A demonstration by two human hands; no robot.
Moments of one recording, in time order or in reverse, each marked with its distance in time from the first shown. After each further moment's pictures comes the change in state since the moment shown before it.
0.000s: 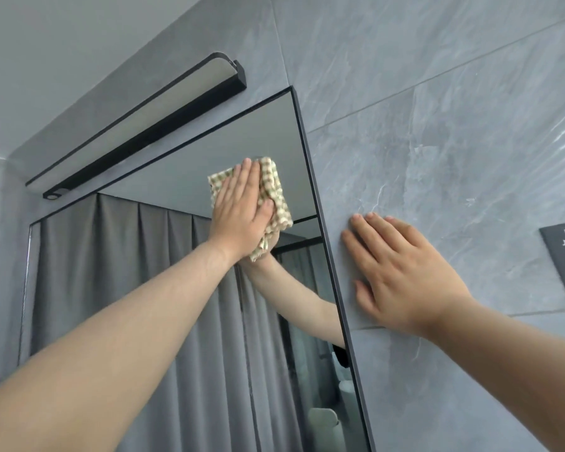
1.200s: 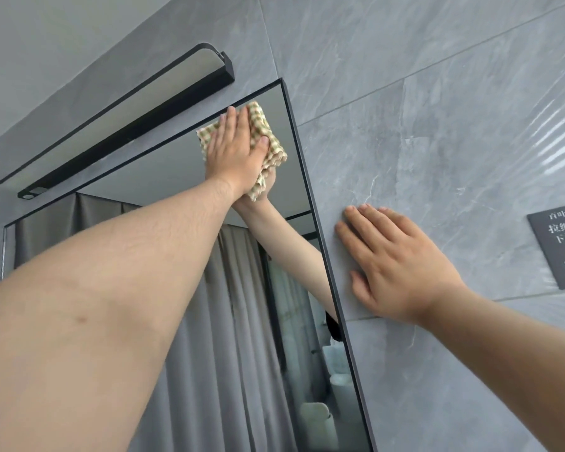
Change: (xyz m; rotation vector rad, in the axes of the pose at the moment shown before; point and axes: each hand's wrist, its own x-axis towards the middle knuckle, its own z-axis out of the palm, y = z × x) left_hand 0.089 0.006 -0.017 -0.024 0.068 -0.130; right_hand 0.000 0.000 0.003 -0.018 0.003 0.012
